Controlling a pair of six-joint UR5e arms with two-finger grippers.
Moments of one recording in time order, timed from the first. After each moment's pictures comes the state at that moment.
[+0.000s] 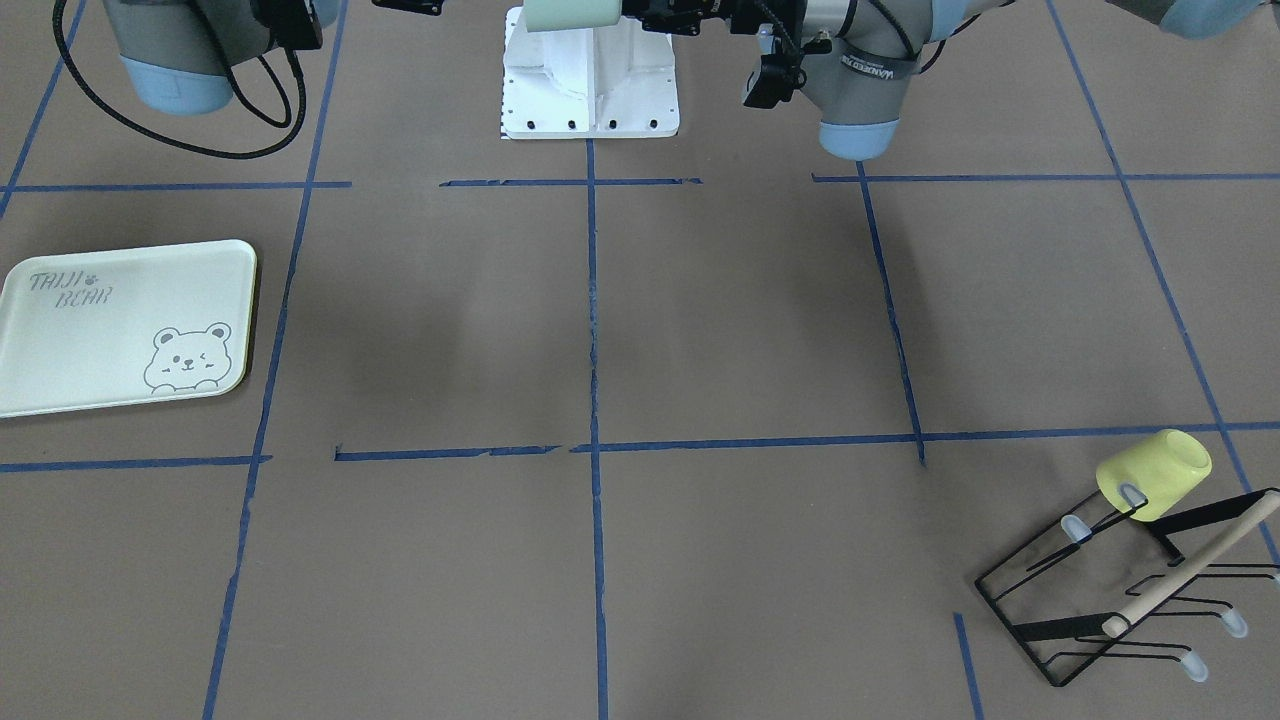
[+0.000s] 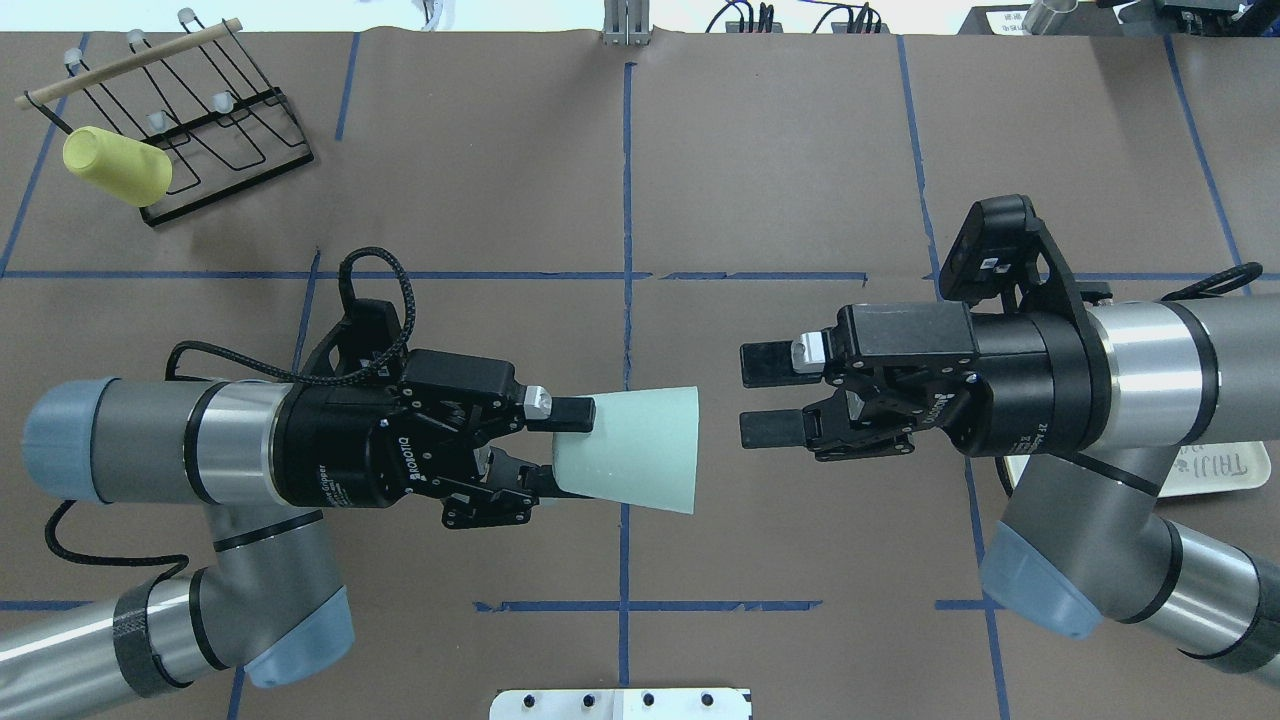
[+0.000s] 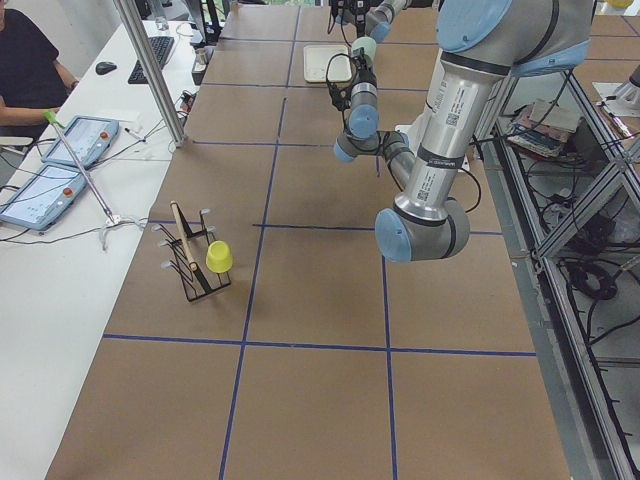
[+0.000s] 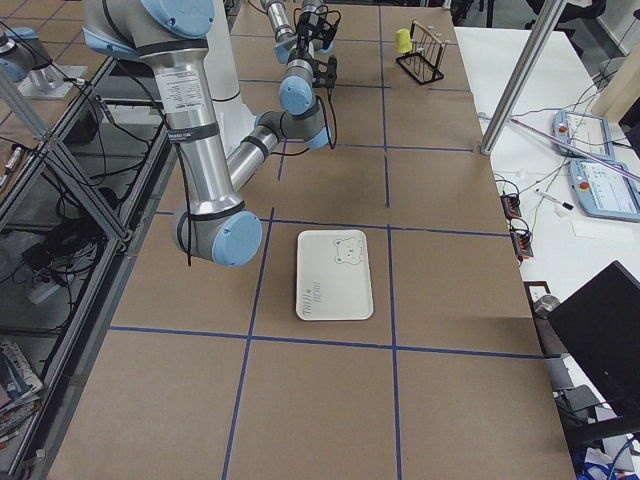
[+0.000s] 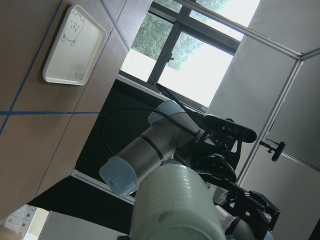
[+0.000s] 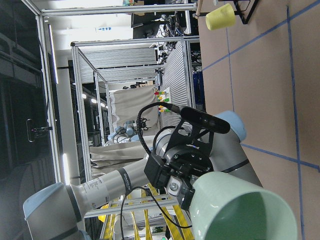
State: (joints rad) left arm -0.44 -2.01 -1.75 -3.40 -1.86 -2.33; right arm 0.59 -1.27 1.99 0.02 2.02 2.04
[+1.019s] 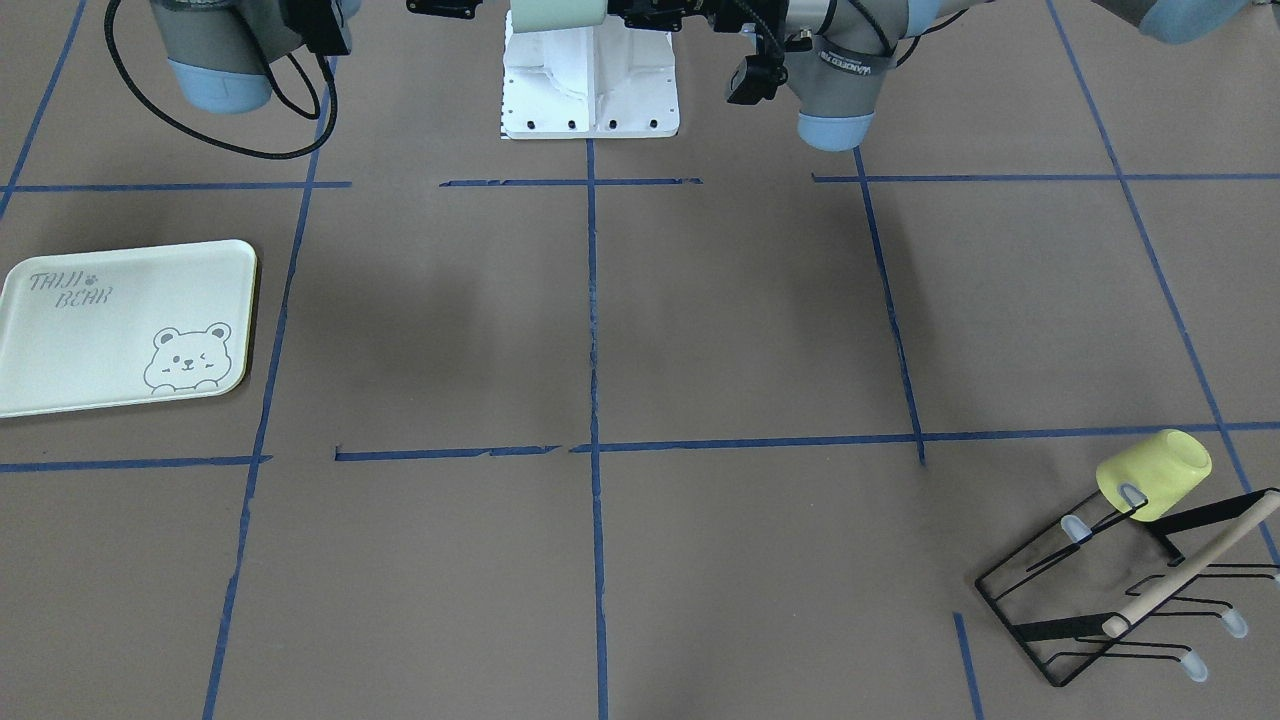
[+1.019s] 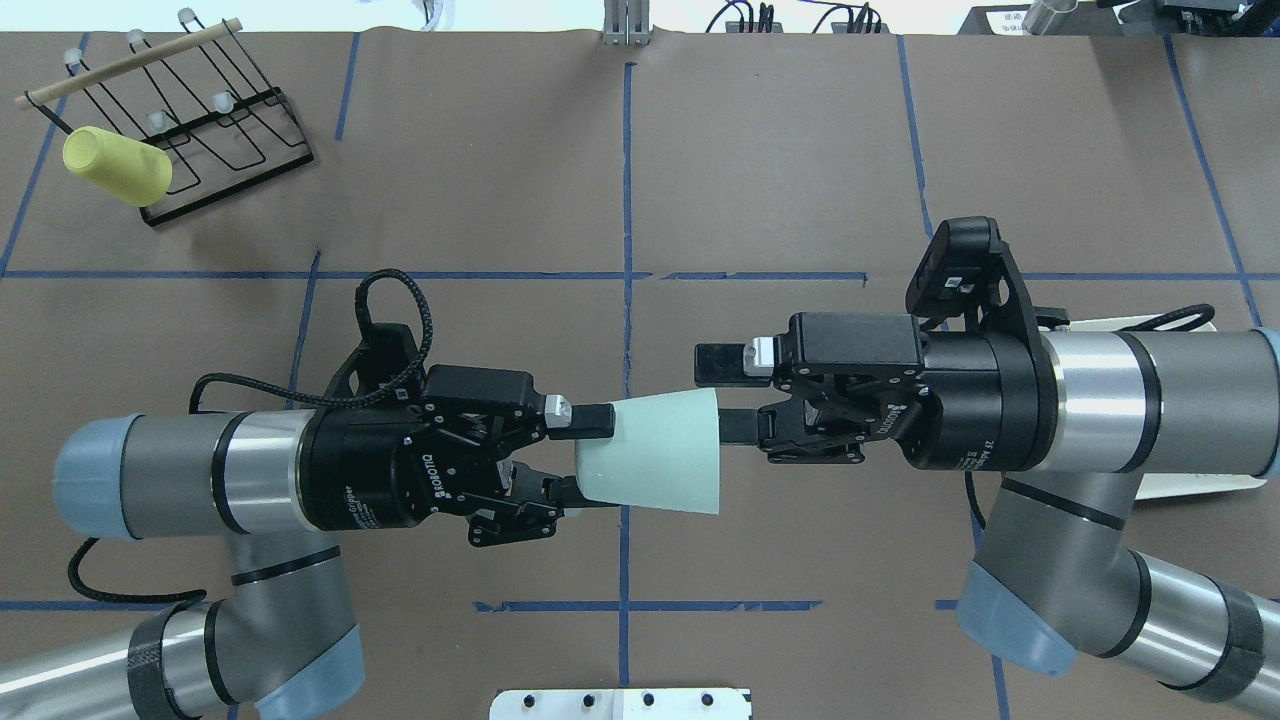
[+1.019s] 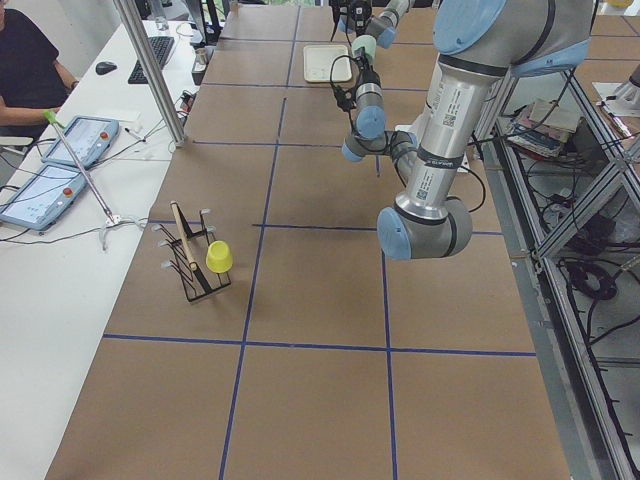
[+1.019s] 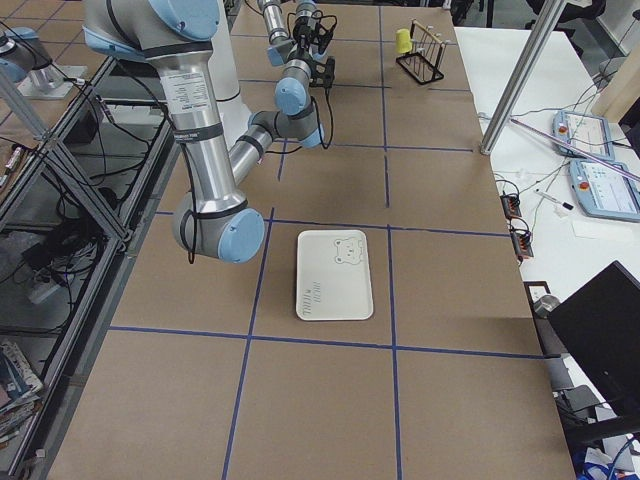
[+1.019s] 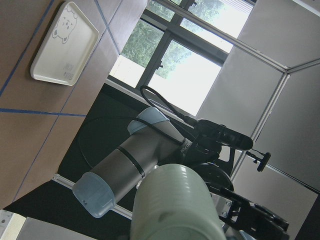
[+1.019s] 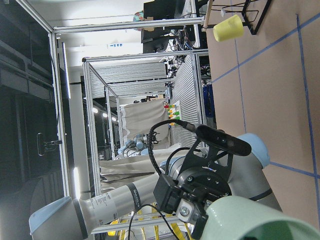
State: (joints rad) left arm -0.38 -2.02 -1.74 -3.40 -1.77 -2.33; right arm 0.52 -1.26 1.97 0.02 1.91 2.01
